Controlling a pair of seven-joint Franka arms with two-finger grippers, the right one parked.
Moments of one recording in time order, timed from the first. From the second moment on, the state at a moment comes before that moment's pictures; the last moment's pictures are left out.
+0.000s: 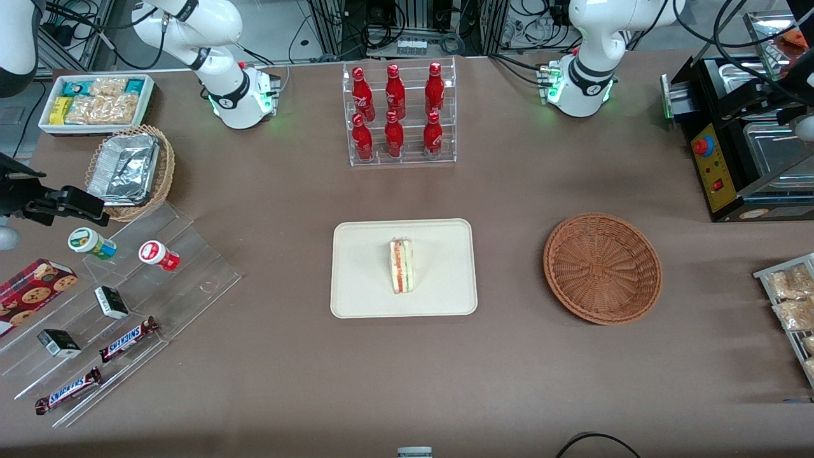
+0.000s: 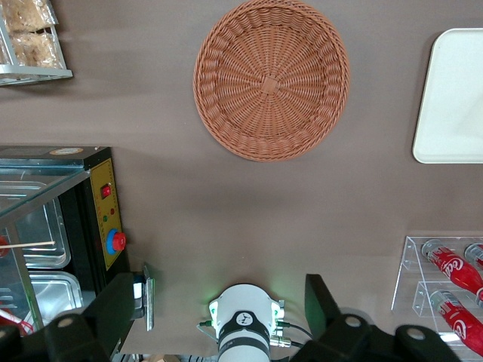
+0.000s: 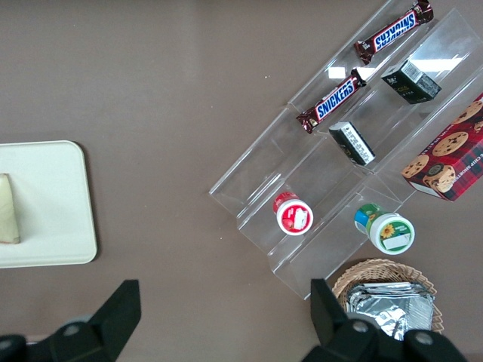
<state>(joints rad) -0.01 -0.07 0.02 -1.48 0.02 1.23 0.00</state>
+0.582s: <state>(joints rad) 0.00 -0.01 -0.08 -1.49 0.03 1.28 -0.03</state>
